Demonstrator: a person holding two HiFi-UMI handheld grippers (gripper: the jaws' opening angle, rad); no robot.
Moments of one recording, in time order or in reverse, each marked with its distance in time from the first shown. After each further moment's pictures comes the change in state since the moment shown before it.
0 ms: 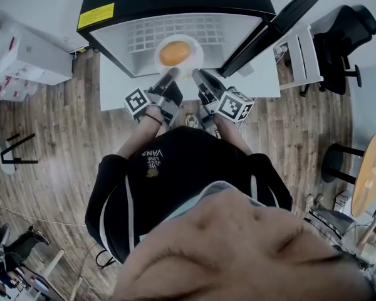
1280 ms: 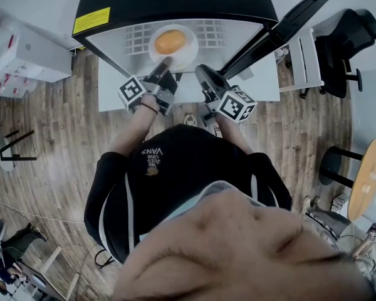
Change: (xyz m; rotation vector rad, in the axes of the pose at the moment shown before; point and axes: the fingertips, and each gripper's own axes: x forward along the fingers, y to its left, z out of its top) left arm 0.027 0.000 0.042 0.062 -0.041 0.043; right arm 0.007 -0.013 0.025 -0.085 -0.014 -0.016
